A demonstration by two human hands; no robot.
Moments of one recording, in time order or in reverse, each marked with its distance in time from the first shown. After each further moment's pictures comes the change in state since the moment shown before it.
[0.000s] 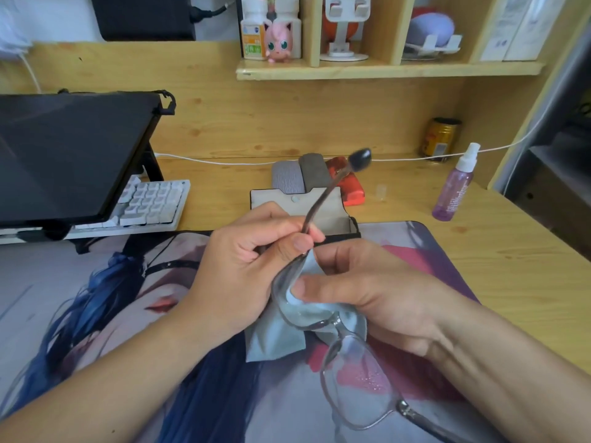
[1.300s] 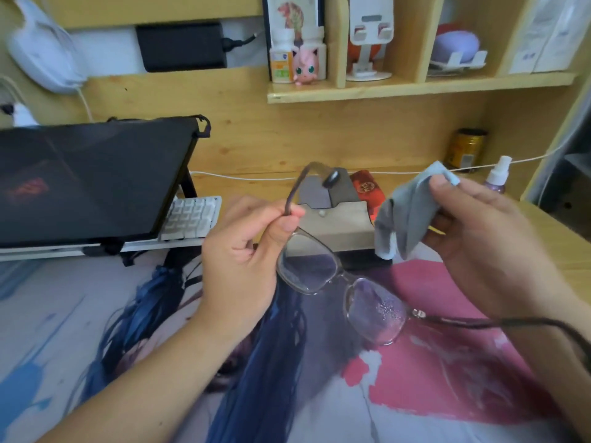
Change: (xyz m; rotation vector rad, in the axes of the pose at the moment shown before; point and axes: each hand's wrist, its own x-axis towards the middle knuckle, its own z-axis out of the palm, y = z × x) left_hand 0.008 -0.005 -0.023 0.171 0.319 0.168; right_hand 0.003 -0.027 -0.048 0.075 0.650 -0.502
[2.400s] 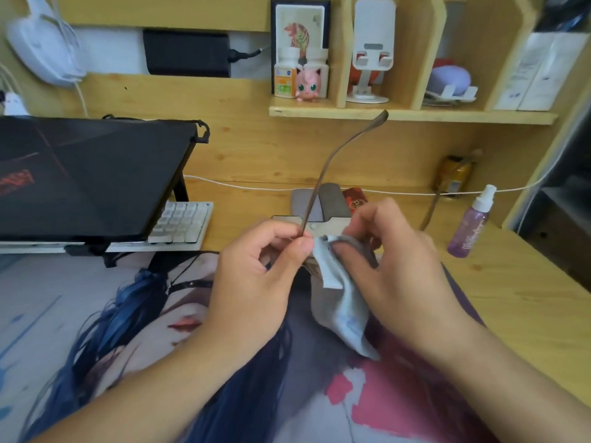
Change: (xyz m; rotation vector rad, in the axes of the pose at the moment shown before) left_hand -0.008 0.013 0.012 -0.097 -0.037 -0.307; right_hand -0.017 0.019 0.039 -0.882 -0.147 -0.571
